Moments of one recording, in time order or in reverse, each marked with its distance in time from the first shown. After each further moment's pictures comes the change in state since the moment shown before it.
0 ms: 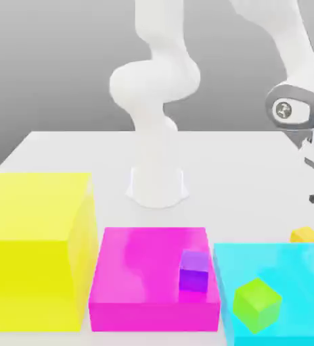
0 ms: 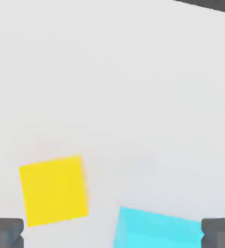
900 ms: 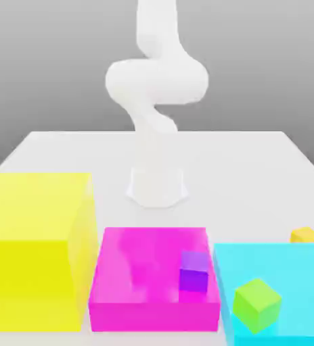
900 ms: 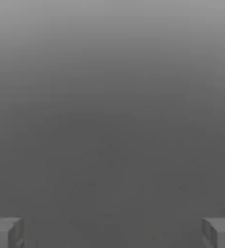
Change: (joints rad) arm -0.647 -0.868 -0.203 0.317 0.110 -0.463 0.826
